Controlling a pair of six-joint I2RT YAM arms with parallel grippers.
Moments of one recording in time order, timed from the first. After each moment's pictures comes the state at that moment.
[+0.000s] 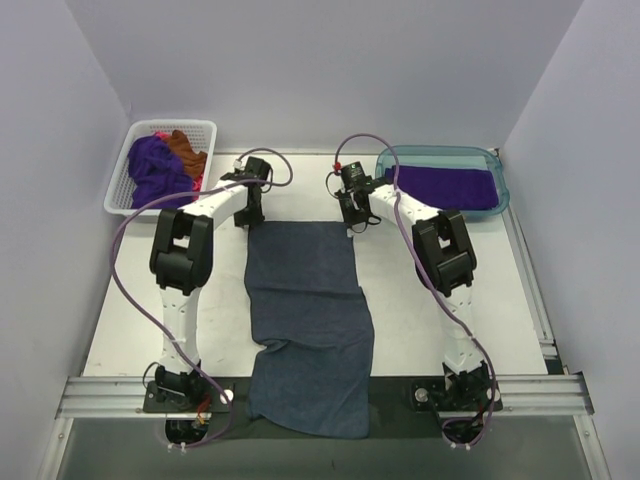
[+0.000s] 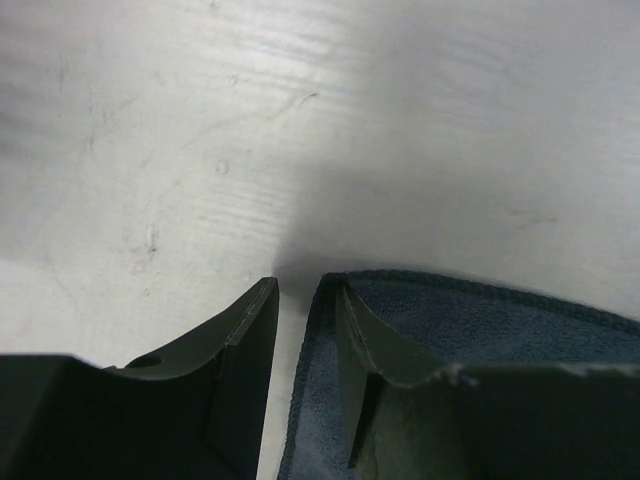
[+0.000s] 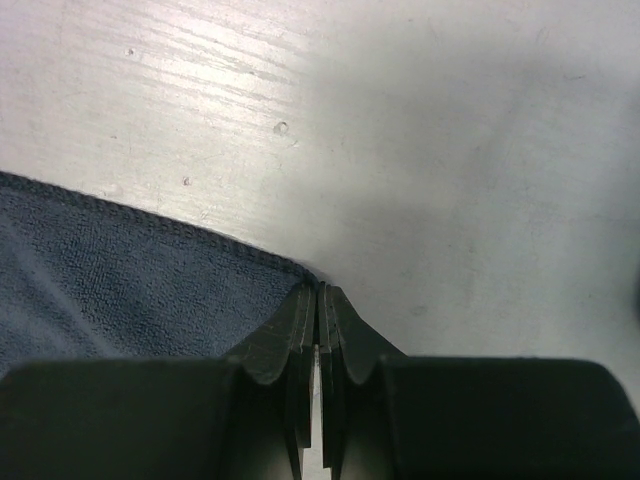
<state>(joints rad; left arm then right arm) -0.32 2.21 1.72 -0.68 -0.37 -0.43 0.47 2.26 1.74 -0.52 0.08 0.13</state>
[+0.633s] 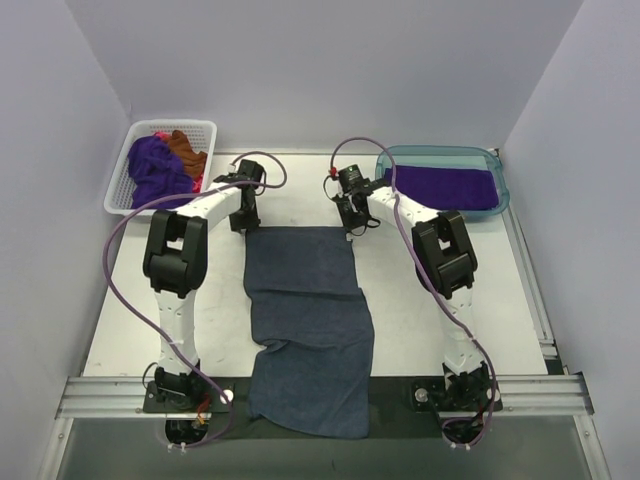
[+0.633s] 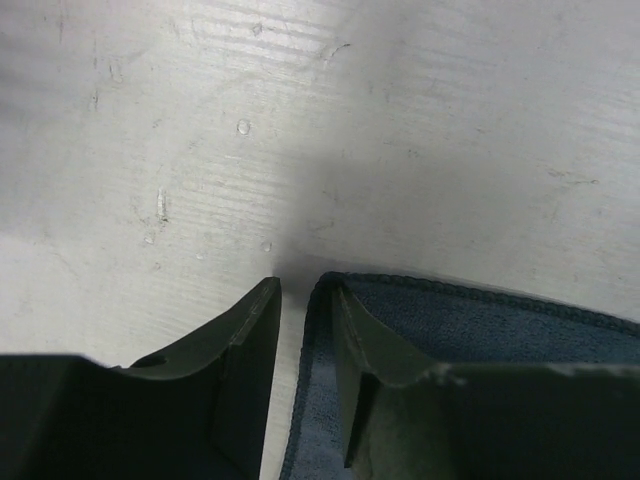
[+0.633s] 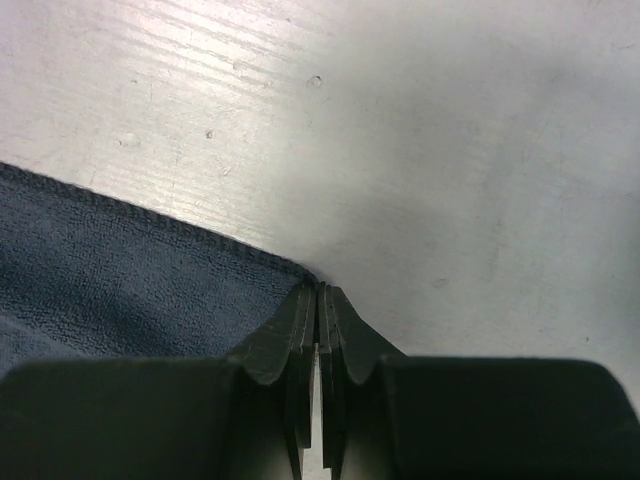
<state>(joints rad) -0.29 2.14 1.62 -0.69 -0.31 -0.45 0.48 2.23 1.70 -0.54 0.07 0.09</state>
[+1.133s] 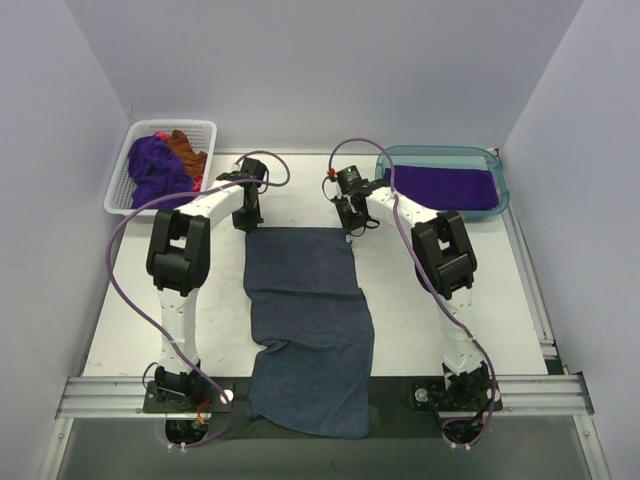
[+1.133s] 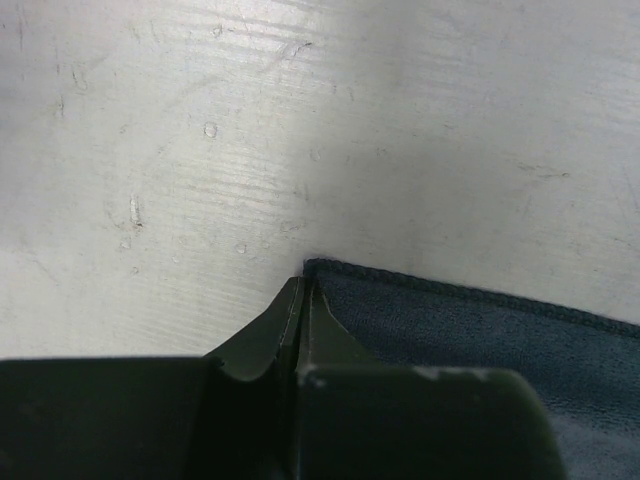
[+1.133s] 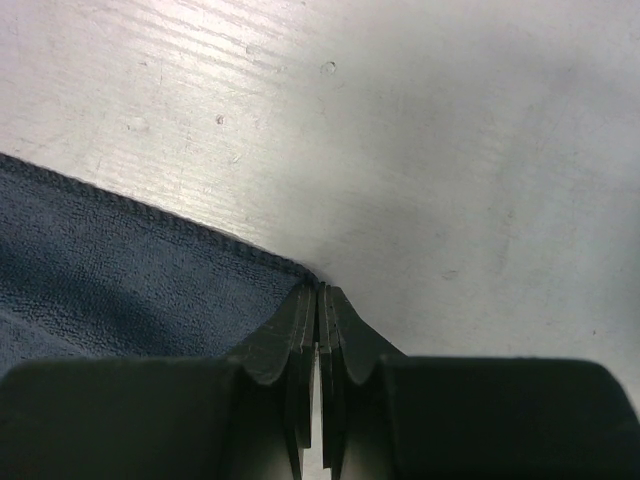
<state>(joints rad) -0.30 2.18 1.67 -0.72 -0.28 -0.43 0.49 2.22 1.70 -0.56 0.07 0.08</state>
